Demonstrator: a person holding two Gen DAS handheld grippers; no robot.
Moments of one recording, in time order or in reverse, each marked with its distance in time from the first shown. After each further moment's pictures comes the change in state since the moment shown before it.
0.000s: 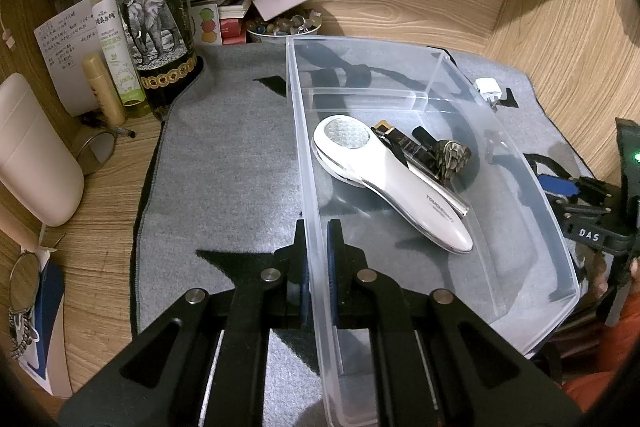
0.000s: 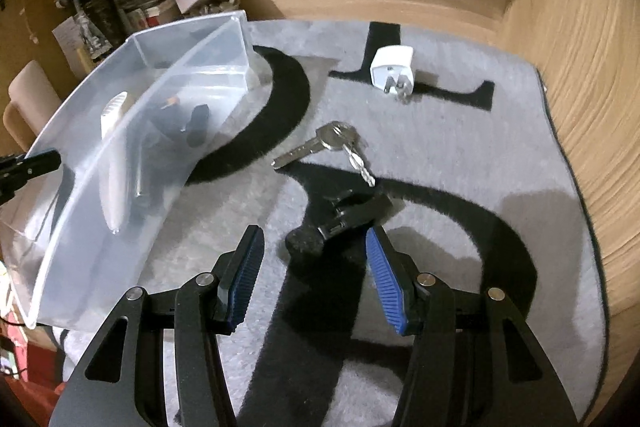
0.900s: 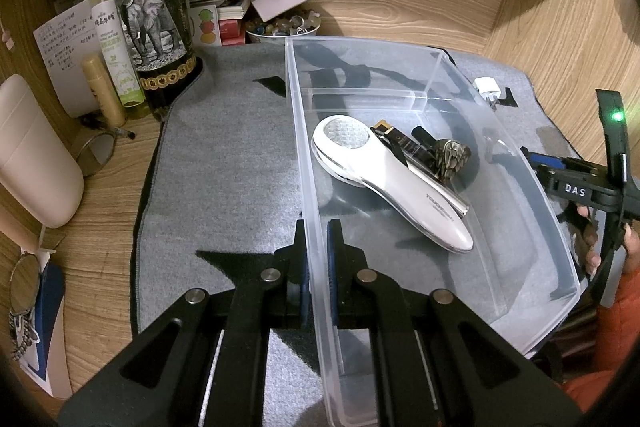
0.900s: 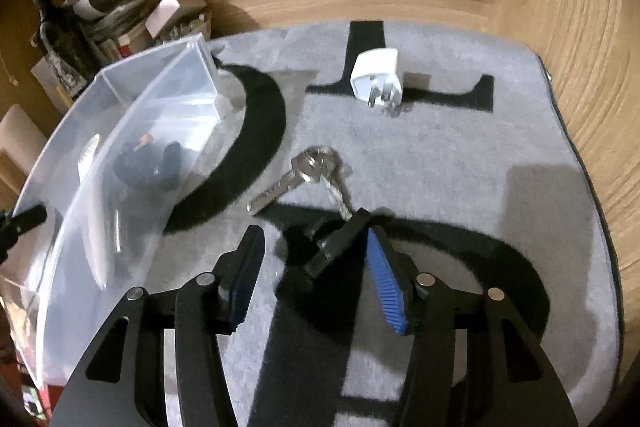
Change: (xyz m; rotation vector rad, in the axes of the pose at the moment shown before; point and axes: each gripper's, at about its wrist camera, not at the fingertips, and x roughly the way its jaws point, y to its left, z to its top) left arm 0.000 0.000 0.000 0.001 -0.002 0.000; right arm 0.022 -0.018 0.025 0.102 -0.010 0.021
